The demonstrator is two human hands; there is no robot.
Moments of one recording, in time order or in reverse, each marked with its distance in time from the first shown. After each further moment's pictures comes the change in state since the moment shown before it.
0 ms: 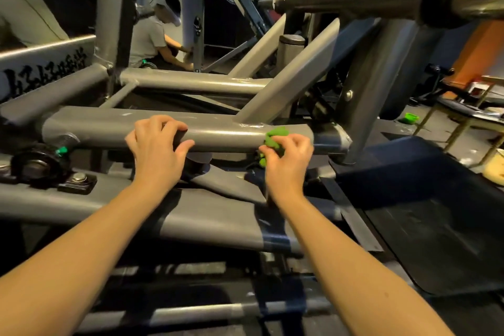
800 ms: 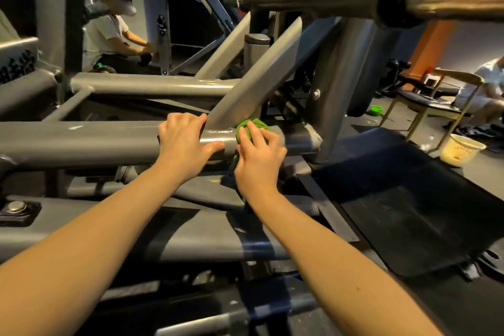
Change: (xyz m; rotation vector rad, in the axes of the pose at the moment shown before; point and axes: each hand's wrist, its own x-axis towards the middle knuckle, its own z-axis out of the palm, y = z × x) left_hand 0.048 0.084 0.042 0.009 -0.286 0.122; right_hand 0.015 0.005 0.003 -0.507 -0.046 -0.301
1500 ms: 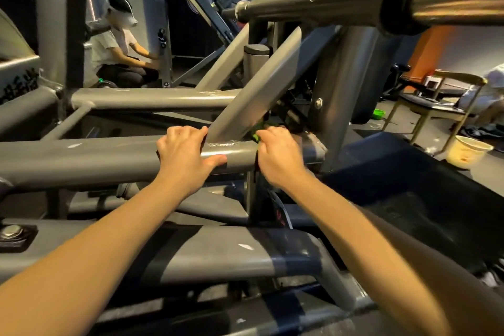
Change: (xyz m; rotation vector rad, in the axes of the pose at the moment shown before) left_hand 0.002 0.003 -0.005 0.025 -0.033 -0.041; right_hand 0.052 0.030 -0.030 -0.026 -0.297 0.057
